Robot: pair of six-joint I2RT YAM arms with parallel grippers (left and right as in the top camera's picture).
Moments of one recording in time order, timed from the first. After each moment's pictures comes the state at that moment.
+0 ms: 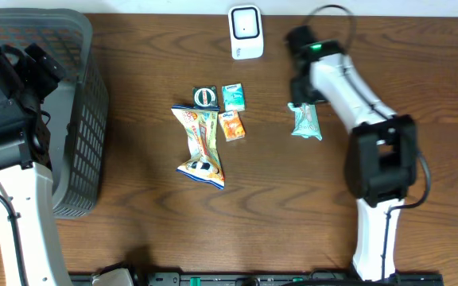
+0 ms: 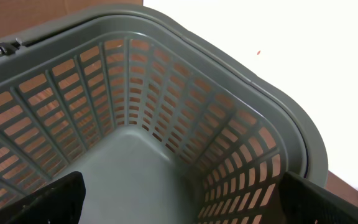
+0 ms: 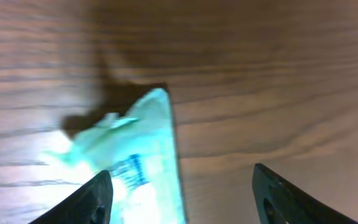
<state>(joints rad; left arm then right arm) 0.33 1.29 1.35 -0.55 -0.14 -0.35 0.25 2.24 1.87 -1.08 0.27 0.22</state>
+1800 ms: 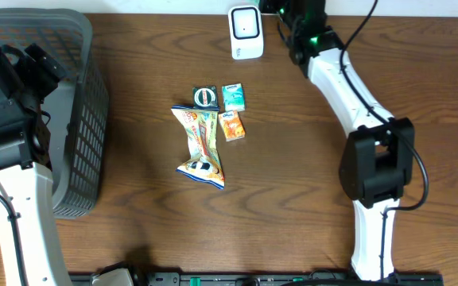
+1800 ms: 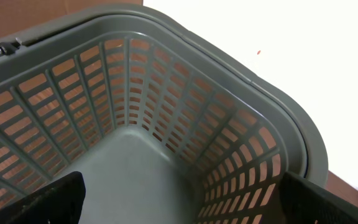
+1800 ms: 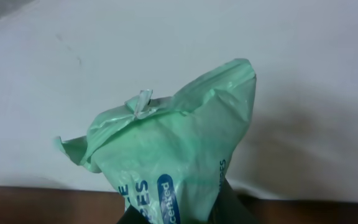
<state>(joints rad) 0.33 1.29 1.35 -0.55 -0.14 -0.35 0.31 2.26 1.99 0.09 -0.01 0.36</state>
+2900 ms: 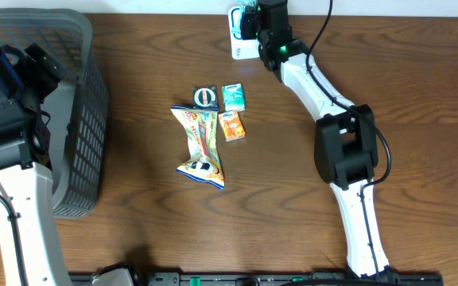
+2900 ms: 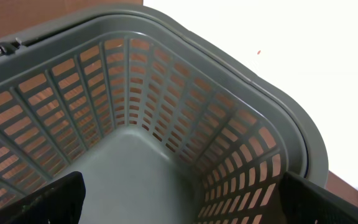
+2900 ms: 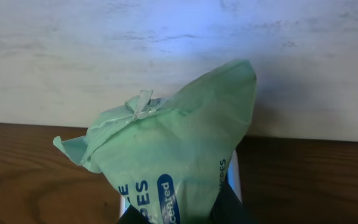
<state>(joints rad) 0.33 1.29 1.35 -0.55 -0.14 -0.35 0.35 2.51 2.15 -0.07 0.07 0.24</state>
